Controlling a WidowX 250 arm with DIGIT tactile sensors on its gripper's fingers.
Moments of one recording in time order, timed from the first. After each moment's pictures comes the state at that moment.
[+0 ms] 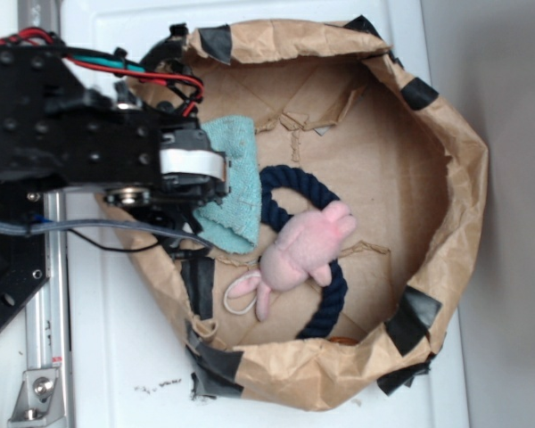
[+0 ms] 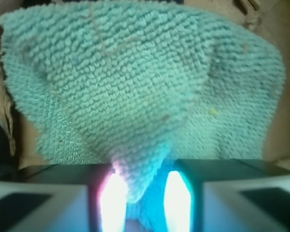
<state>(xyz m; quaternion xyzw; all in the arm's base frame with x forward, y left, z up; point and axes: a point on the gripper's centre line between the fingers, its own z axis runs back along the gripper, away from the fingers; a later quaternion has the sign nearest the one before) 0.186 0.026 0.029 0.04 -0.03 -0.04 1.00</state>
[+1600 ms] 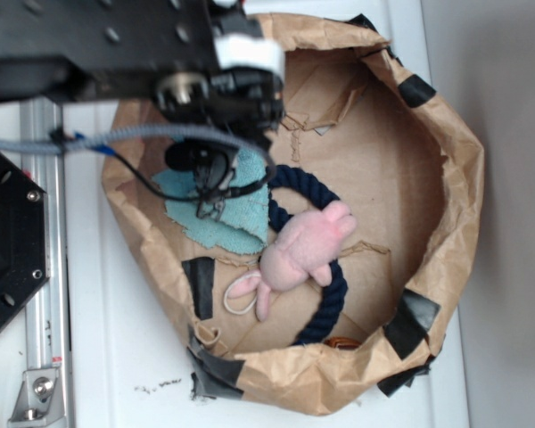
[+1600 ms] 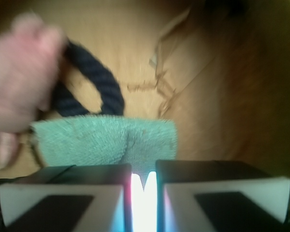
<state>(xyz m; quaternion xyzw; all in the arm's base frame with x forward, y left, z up) 0.224 0.053 0.113 0.02 -0.06 0.00 1.00</state>
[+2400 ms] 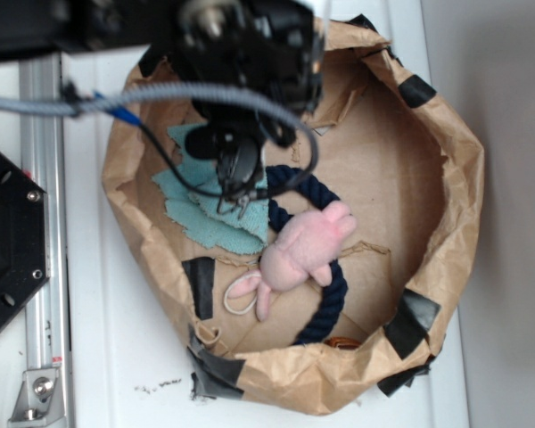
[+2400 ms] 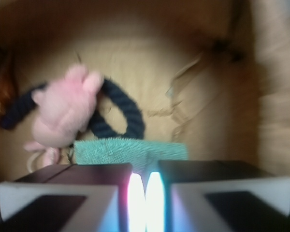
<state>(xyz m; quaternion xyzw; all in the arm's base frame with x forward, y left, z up) 0.239 0.038 0.102 -0.02 -0.04 -0.04 1.00</state>
